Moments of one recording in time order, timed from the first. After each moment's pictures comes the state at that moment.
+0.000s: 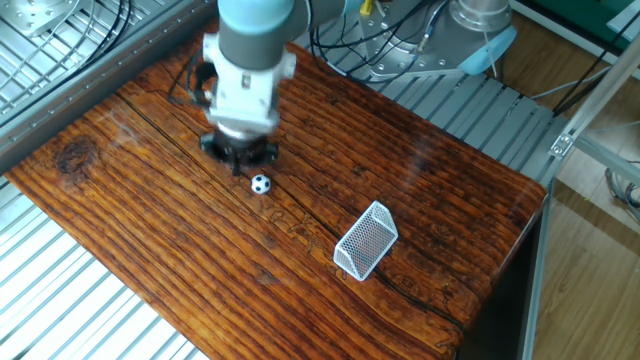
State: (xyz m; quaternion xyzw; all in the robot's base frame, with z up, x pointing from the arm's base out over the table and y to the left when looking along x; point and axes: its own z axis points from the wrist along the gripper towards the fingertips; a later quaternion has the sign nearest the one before) arm 0.531 -0.024 0.035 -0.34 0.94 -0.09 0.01
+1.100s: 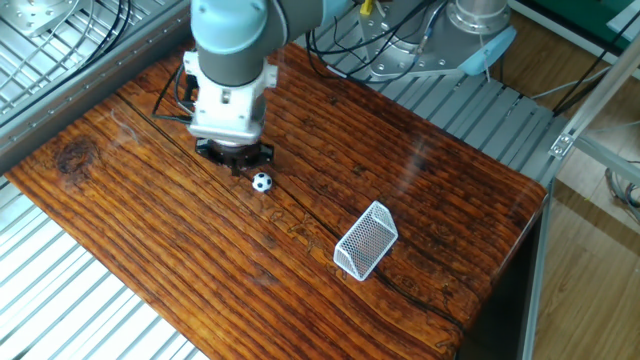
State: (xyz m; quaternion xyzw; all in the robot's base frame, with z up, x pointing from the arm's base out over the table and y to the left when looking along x) arm 0.521 -0.040 0.022 -0.24 0.97 -0.05 -0.02
